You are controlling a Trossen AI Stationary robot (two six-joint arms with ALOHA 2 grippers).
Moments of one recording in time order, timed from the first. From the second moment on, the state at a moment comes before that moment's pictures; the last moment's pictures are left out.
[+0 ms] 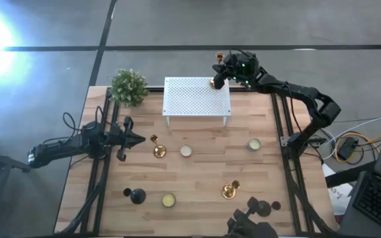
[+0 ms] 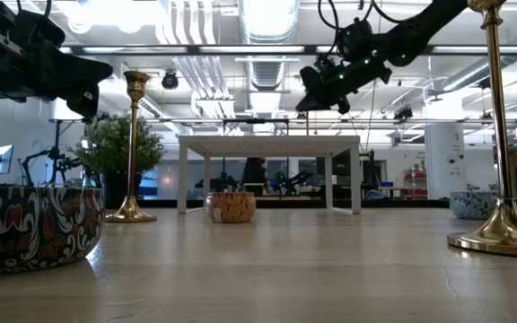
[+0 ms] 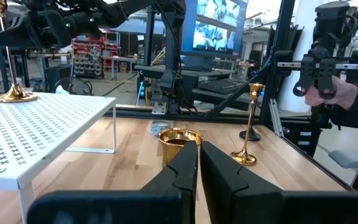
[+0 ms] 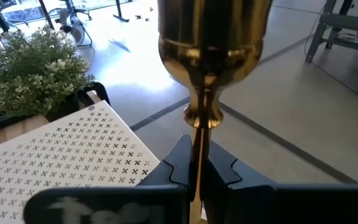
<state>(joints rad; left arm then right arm) 0.22 0.01 0.01 0.05 0.26 -0.09 -0.77 1.62 1.13 0.17 -0.11 0.04</state>
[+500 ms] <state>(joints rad) 0.22 0.01 0.01 0.05 0.26 -0.09 -0.77 1.55 1.12 0.06 -0.10 0.04</state>
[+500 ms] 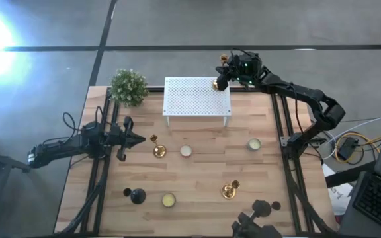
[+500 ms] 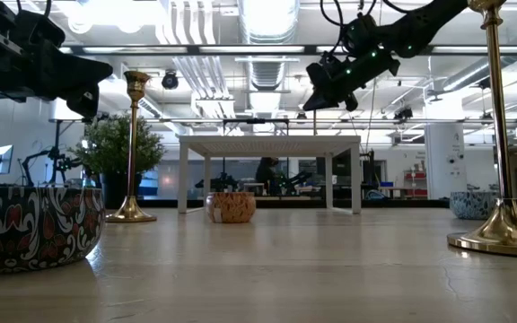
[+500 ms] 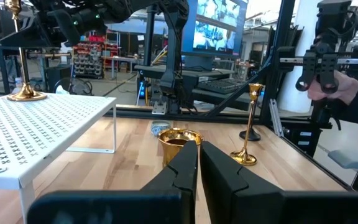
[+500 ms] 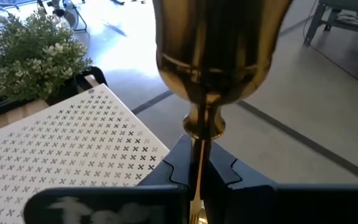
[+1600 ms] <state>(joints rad) 0.22 0.01 0.01 0.05 0.26 -0.09 -0.77 1.57 1.11 0.05 -0.10 0.03</state>
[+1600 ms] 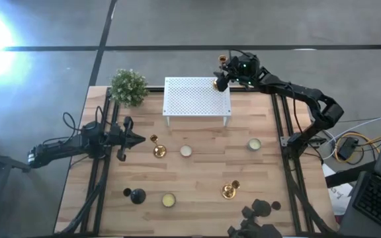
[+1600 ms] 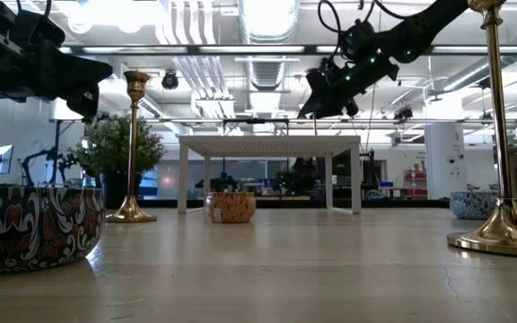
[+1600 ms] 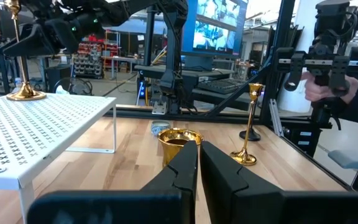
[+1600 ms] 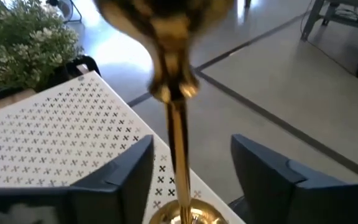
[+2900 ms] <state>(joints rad) 0.22 0.01 0.01 0.05 0.26 -0.09 -0.33 0.80 0.89 -0.84 -0.22 0.12</state>
